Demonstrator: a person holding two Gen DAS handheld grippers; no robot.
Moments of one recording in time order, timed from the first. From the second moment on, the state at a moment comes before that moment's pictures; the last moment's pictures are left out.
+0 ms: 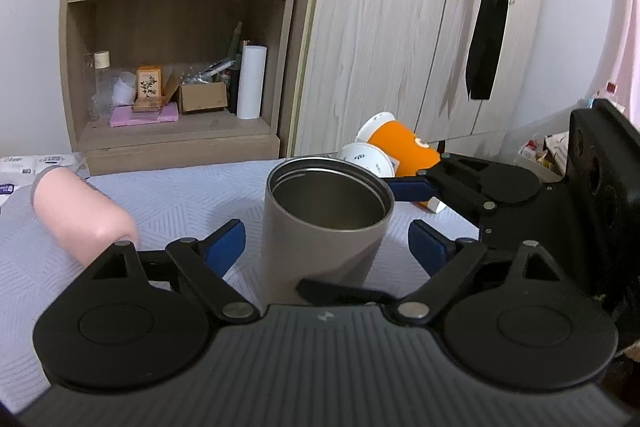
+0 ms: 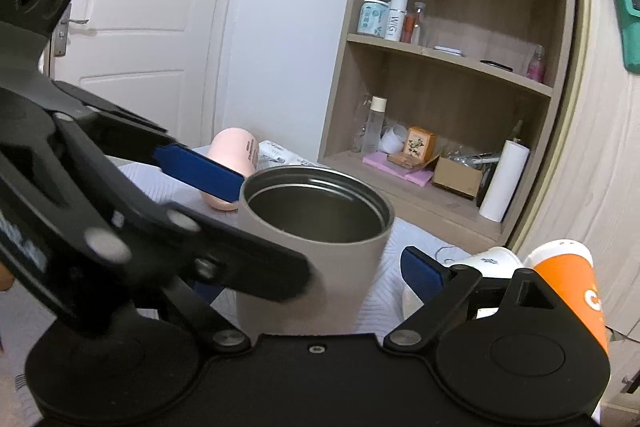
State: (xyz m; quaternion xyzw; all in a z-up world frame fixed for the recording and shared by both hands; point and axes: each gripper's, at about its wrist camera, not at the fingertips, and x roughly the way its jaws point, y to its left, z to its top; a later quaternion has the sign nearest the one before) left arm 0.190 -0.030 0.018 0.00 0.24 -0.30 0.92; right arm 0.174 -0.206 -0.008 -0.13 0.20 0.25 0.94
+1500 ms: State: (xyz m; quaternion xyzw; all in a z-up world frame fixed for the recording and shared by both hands) left arm 0.024 0.025 0.058 -0.02 0.18 -0.11 0.98; right arm 0.011 -0.227 0.048 -0.02 0.19 0.08 0.98
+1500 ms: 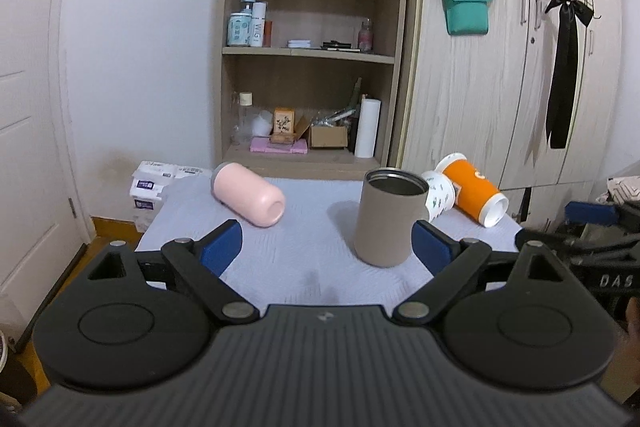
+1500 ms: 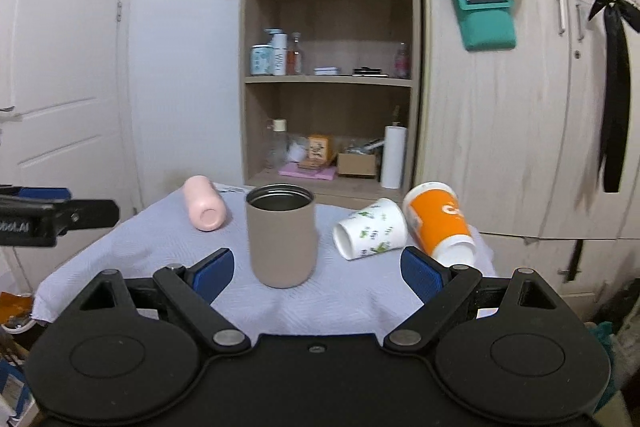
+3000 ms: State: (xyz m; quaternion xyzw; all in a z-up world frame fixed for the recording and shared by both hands) left arm 0.029 0.017 0.042 0.02 0.25 -0.03 0.97; right arm -0.006 -0.224 0.052 -0.04 0.20 -0.01 0.98
